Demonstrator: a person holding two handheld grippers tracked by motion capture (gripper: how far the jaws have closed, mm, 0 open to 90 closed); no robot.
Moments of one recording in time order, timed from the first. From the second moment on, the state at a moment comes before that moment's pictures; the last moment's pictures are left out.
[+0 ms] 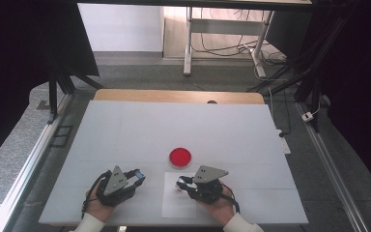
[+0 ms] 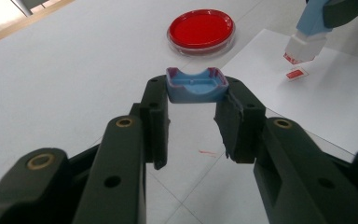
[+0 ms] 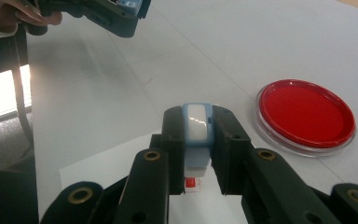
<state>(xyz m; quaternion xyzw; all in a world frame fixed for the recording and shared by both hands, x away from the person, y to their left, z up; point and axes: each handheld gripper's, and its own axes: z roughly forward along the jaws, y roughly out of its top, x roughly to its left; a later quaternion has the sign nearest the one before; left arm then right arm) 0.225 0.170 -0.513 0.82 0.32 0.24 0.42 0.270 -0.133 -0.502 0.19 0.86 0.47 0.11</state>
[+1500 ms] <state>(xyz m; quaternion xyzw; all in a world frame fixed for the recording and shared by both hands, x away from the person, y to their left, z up) 0.230 0.170 -0.518 0.82 0.32 0.23 0.42 0.286 -0.181 -0.449 0.25 0.76 0.59 0.11</state>
